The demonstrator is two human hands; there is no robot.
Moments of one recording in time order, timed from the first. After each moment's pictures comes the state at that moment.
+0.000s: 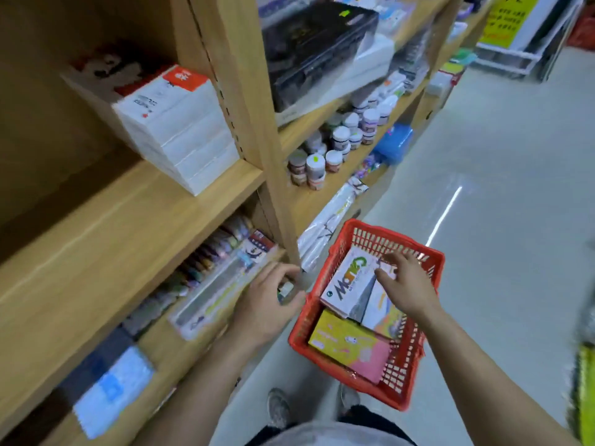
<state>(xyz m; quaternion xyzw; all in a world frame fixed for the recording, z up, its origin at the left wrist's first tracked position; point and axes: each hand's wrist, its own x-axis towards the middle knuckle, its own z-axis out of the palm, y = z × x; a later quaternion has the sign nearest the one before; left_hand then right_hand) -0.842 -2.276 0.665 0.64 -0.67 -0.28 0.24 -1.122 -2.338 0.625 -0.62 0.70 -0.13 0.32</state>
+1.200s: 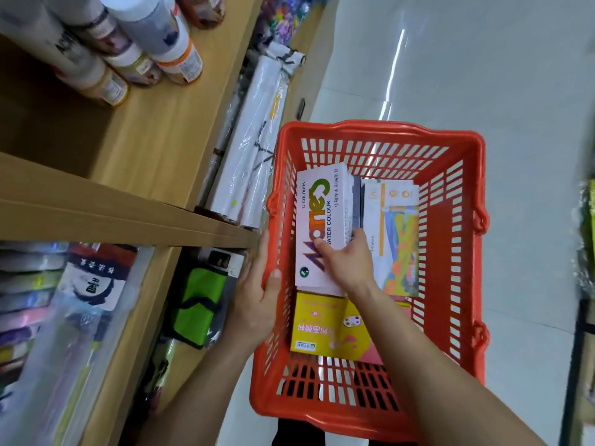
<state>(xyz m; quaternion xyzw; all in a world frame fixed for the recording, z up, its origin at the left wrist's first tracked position) -0.888 -2.387 0.347 0.60 -0.63 -0.47 0.15 -1.071 -2.390 0.283 -0.11 0.73 -0.39 0.55</state>
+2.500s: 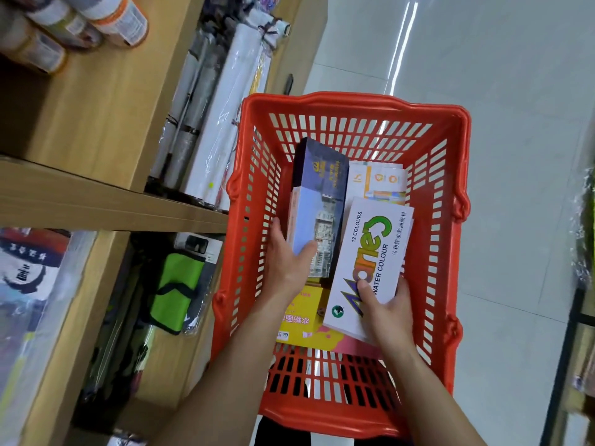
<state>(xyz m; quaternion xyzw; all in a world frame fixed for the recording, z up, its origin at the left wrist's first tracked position) -0.998 -2.388 0.278 0.71 -0.48 -0.50 0.12 -1.139 -2.261 0.277 -0.07 0.79 -0.38 0.47</state>
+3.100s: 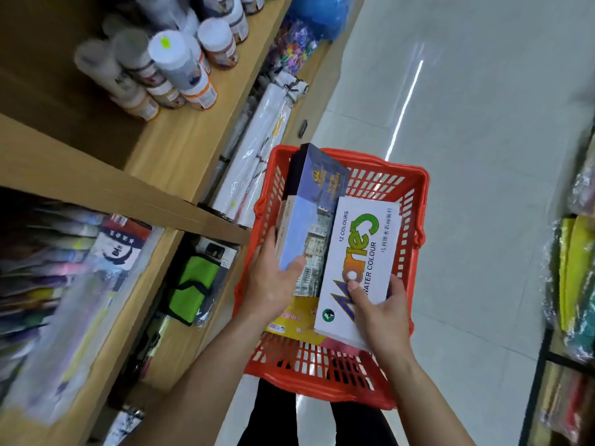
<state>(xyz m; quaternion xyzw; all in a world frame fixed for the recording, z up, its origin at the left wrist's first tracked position) -0.981 -2.379 0.436 0.68 -0.54 -0.47 0.15 -1.149 -2.281 0.408 -0.16 0.75 -0.43 0.48</state>
